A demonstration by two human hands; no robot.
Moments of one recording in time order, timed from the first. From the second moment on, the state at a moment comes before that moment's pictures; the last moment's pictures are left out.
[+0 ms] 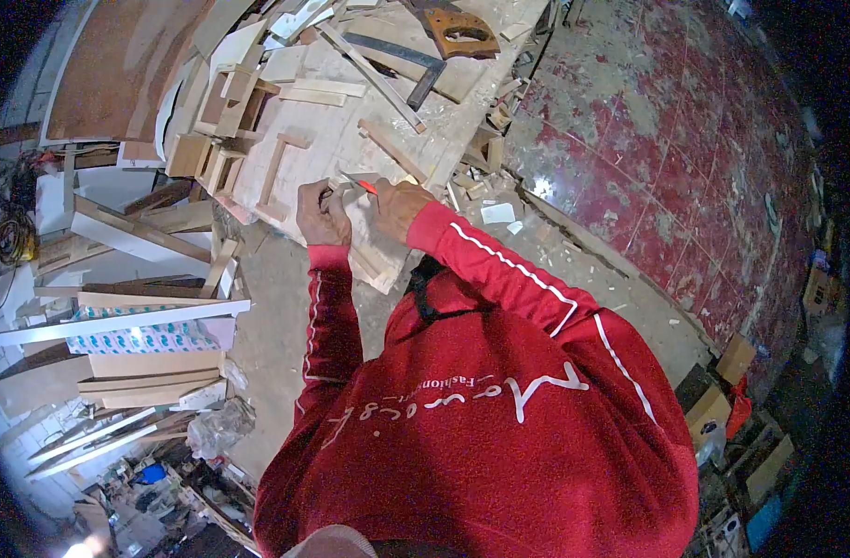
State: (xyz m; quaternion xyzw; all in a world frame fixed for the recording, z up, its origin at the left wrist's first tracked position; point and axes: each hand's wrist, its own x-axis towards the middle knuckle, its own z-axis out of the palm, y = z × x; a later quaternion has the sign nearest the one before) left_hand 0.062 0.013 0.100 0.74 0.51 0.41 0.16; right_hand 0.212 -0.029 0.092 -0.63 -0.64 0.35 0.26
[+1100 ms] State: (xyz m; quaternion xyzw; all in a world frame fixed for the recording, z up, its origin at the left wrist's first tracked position) left_hand 0.024 0.083 0.022 0.46 0.65 0.34 0.51; right_hand 0.212 -0.014 0.062 -0.63 -0.60 0.42 0.25
